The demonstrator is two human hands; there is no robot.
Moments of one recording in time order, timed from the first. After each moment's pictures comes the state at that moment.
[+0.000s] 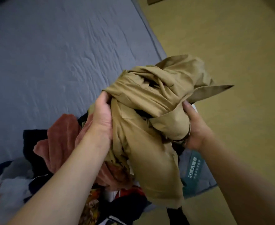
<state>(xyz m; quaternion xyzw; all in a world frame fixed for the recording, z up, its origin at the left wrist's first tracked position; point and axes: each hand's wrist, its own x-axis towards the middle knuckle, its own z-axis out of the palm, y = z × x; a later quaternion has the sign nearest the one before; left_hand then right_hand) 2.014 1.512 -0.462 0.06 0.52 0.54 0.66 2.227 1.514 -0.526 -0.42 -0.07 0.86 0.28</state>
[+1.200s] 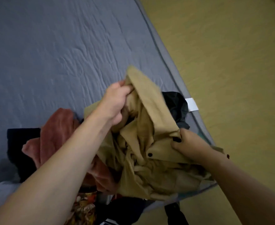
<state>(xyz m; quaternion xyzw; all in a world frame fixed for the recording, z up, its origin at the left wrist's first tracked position) 2.014 1.552 -0.510 0.23 0.60 0.45 0.63 2.235 1.488 -0.603 -0.61 -0.62 0.48 -0.09</state>
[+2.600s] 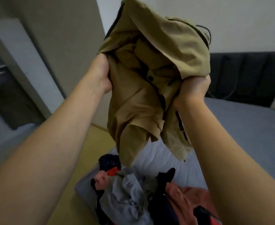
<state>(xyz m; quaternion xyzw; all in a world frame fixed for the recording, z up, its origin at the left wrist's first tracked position) 1.684 1.179 0.150 0.14 0.59 0.78 0.15 1.793 1.331 0.090 -0.12 -0.23 0.87 0.42</state>
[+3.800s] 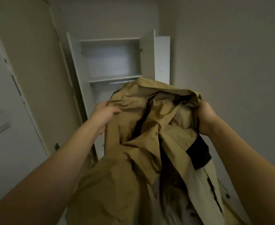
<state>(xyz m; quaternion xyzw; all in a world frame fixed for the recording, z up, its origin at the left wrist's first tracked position) 1.183 0.520 0.113 -0.07 0.71 0.68 -0.19 1.112 0.821 0.104 0.05 -0.62 0.78 -0.05</state>
